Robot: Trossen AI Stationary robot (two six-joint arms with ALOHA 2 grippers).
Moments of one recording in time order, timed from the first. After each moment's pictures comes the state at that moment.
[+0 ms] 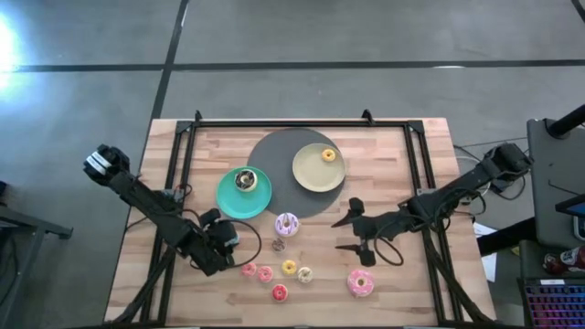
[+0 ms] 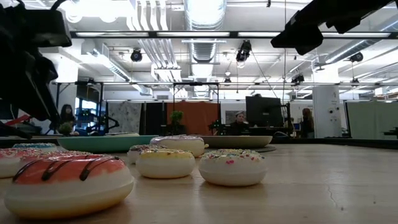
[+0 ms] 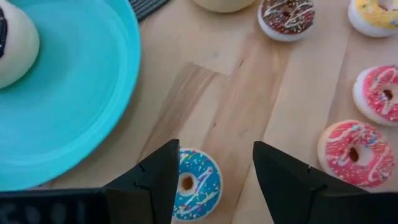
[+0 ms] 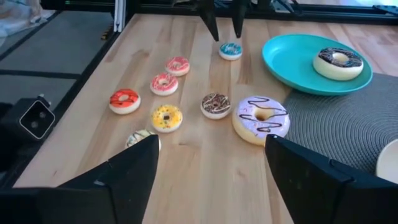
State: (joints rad) left arm -0.72 1.32 0.68 -0.58 -0.53 -1.02; right arm 0.46 1.23 0.62 0.11 0.29 0.21
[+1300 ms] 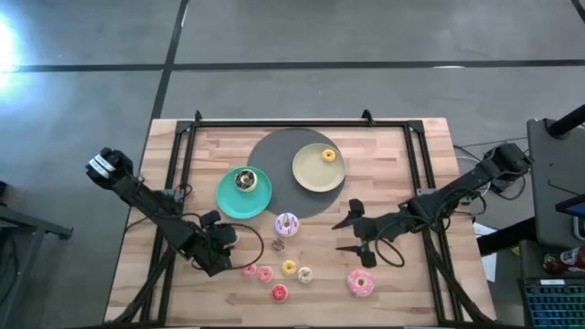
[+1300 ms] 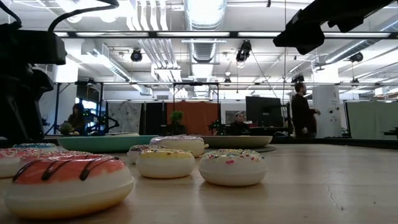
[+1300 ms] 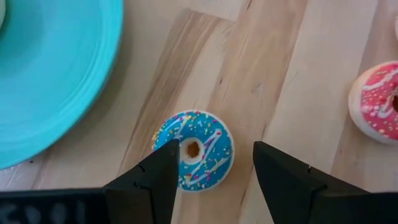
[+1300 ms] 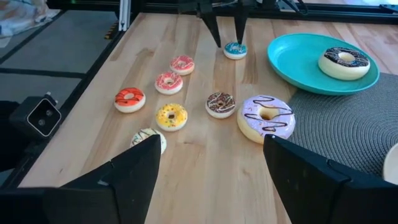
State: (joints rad) left arm -0.72 1.38 0.66 -0.60 -0.43 -0.99; right arm 0.47 1.23 0.62 0.11 0.29 0.22
